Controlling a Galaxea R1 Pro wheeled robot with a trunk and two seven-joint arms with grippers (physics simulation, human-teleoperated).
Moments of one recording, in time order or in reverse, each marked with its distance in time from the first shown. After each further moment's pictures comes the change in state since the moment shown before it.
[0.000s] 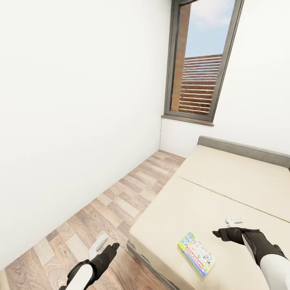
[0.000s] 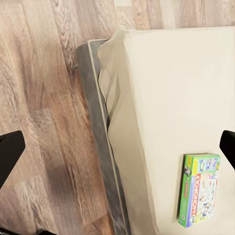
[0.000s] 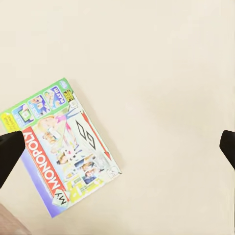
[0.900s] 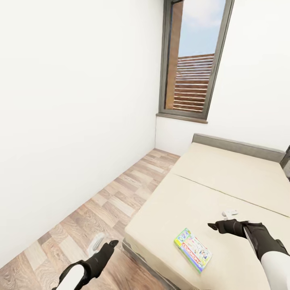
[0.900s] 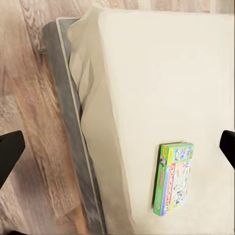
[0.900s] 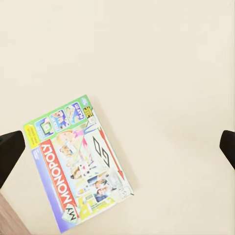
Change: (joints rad) left arm 0.010 0.059 0.002 -0.016 0.147 0.007 -0.111; right arm 0.002 0.001 -0.003 -0.117 0.014 0.004 0.209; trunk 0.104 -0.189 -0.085
